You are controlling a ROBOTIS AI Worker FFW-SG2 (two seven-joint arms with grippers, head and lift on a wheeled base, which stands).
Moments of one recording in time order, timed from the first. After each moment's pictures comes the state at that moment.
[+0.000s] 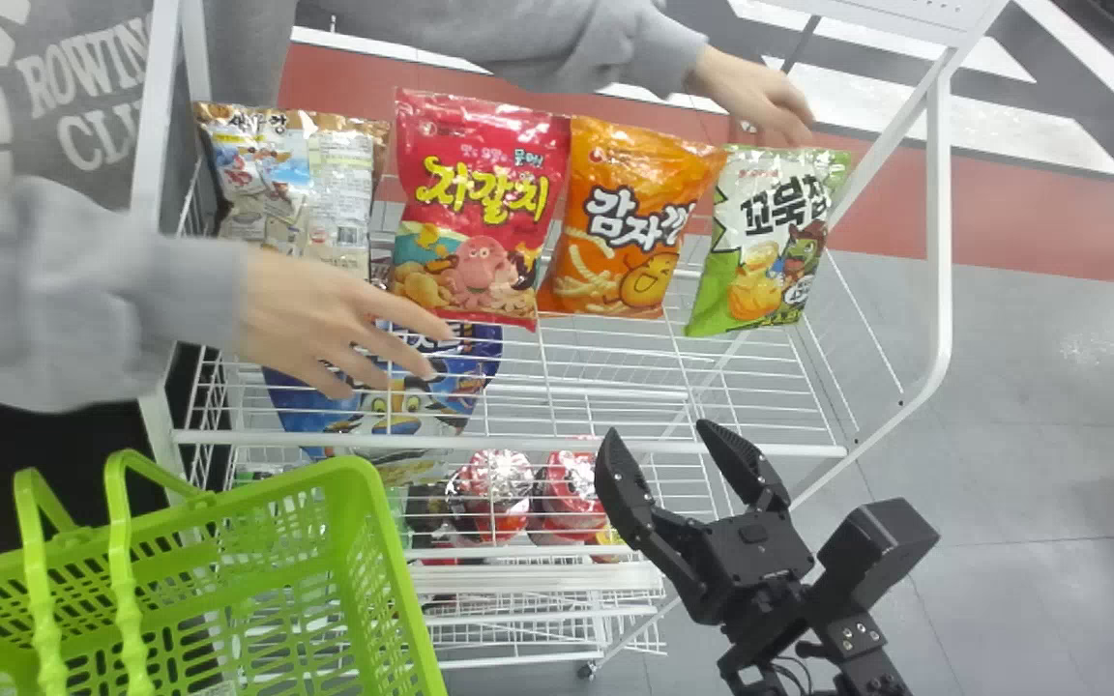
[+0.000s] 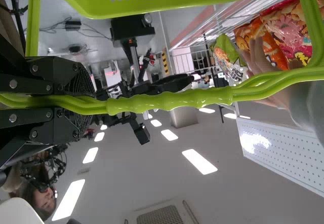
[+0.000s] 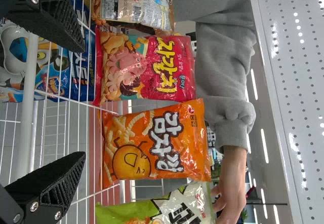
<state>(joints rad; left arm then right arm) 0.60 0.00 0.29 -2.13 0.27 1.33 -1.57 0.73 -0.09 -0.14 -2.12 -0.25 0.00 0.25</state>
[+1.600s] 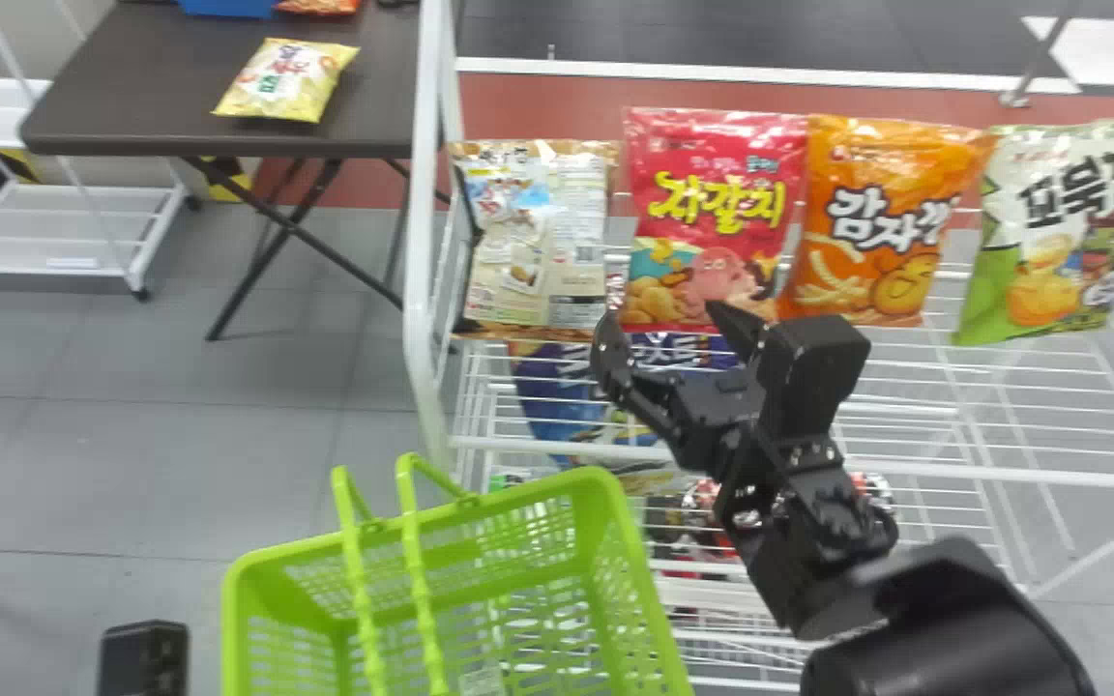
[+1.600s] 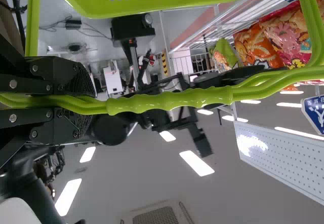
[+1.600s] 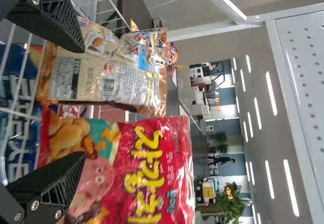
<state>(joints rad) 0.59 0.01 0.30 -2.11 0.27 1.35 -1.57 0.18 -0.08 0.33 -1.83 -0.13 0.18 -0.05</state>
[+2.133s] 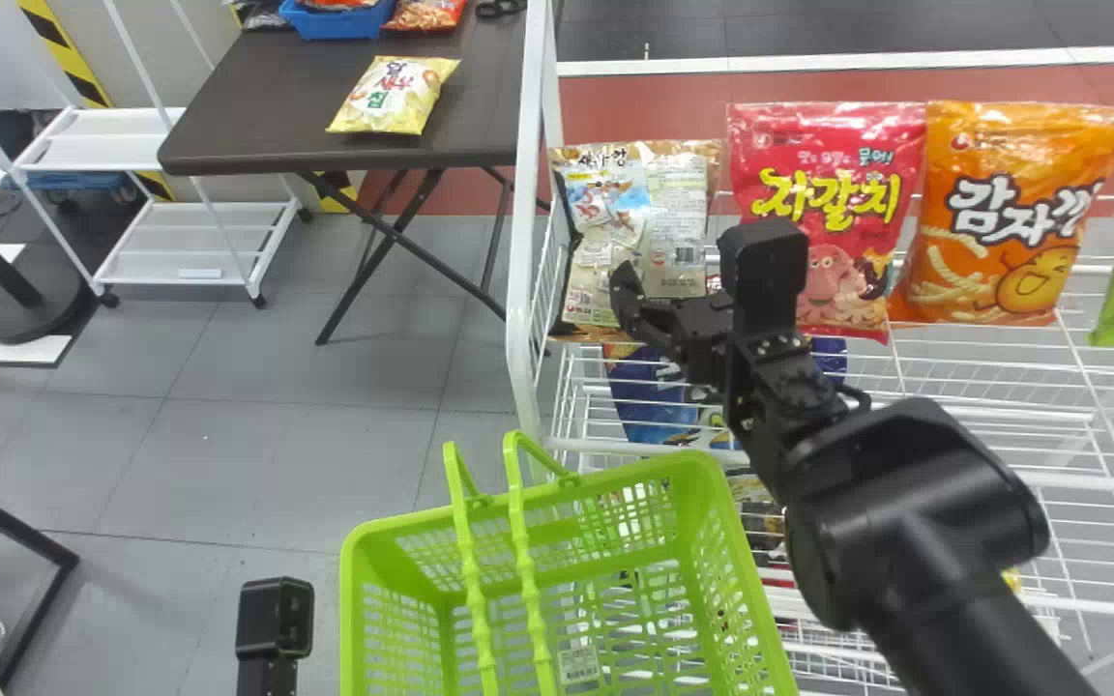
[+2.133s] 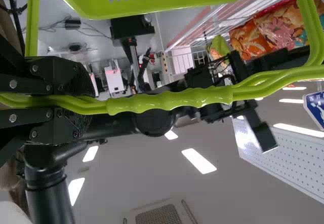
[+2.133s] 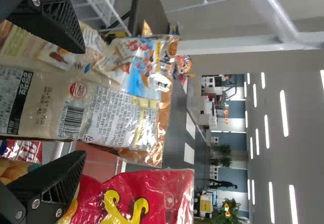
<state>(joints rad) 0.53 0.02 0.29 -2.08 0.26 1.36 -1.57 -0.19 0.00 0.42 -1.36 -0.07 0.16 -0.10</state>
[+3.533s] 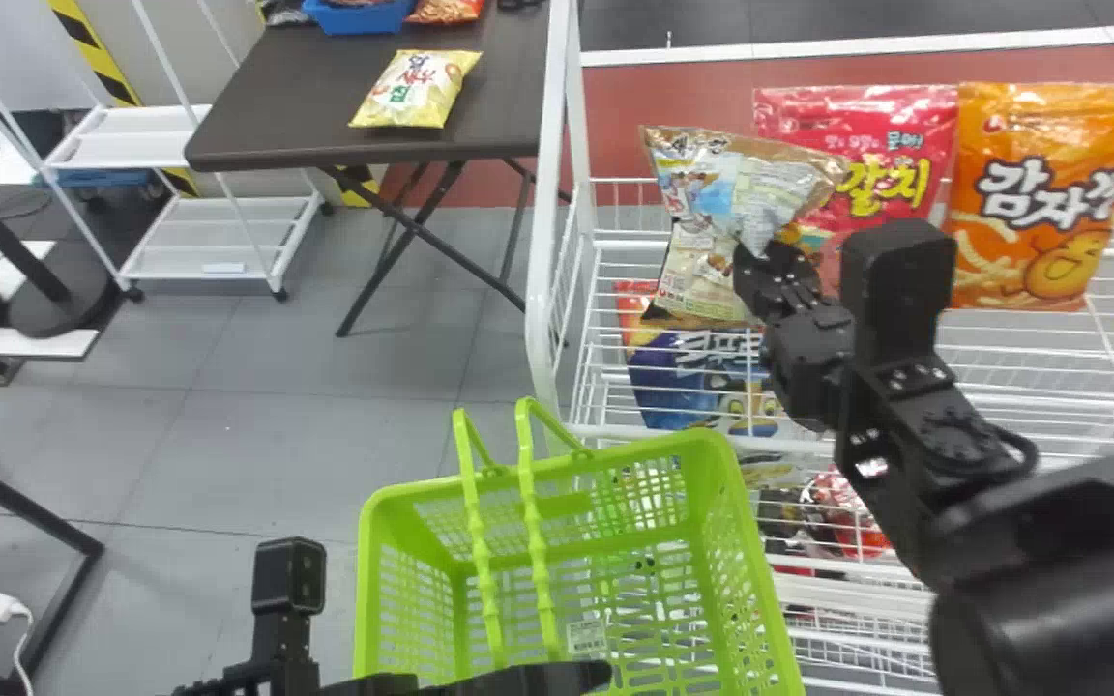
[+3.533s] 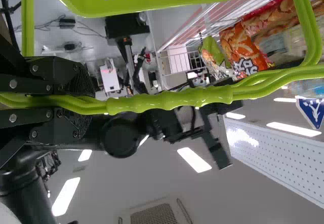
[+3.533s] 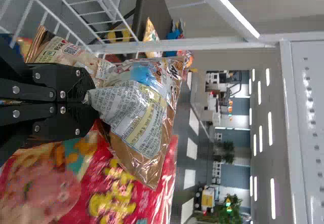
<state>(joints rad) 0.46 0.03 0.32 -2.03 0.28 1.39 -1.57 0.20 -0.07 0.29 -2.03 0.00 0.47 0.00</state>
